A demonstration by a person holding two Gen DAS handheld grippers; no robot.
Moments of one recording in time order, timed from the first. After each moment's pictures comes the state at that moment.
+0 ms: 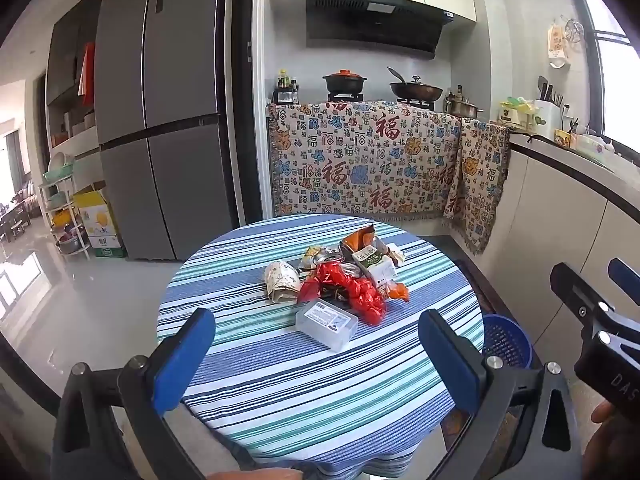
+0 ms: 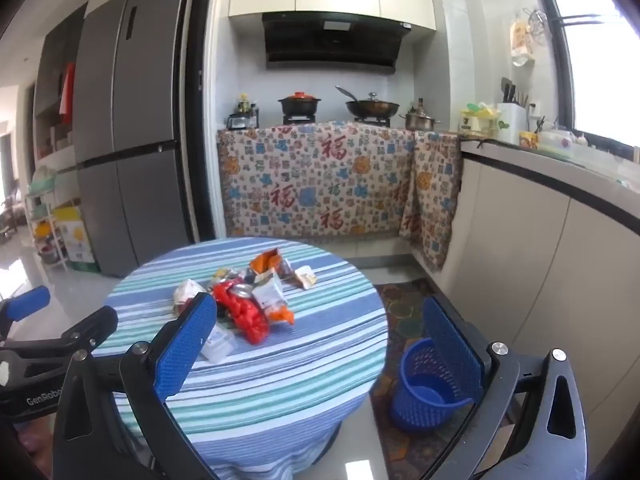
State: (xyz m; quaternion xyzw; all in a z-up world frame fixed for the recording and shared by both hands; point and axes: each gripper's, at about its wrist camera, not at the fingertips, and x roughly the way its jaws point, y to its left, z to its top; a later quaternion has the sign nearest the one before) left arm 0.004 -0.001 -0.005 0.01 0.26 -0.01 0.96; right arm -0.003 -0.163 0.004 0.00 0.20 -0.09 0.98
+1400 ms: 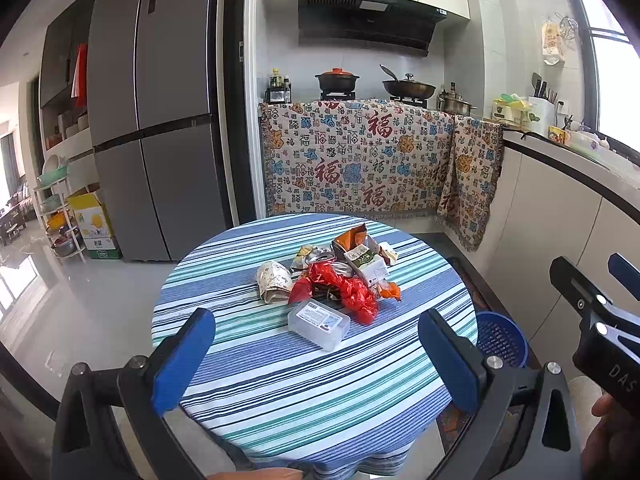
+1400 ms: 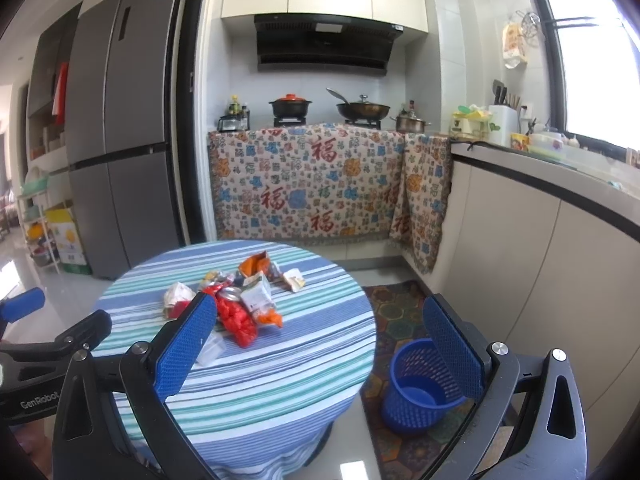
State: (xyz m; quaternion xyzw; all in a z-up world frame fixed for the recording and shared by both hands) left arm 0.003 -0.009 -0.007 0.01 0.27 -0.02 0.96; right arm 0.002 -0.171 0.015 0.00 0.20 -0.10 0.97
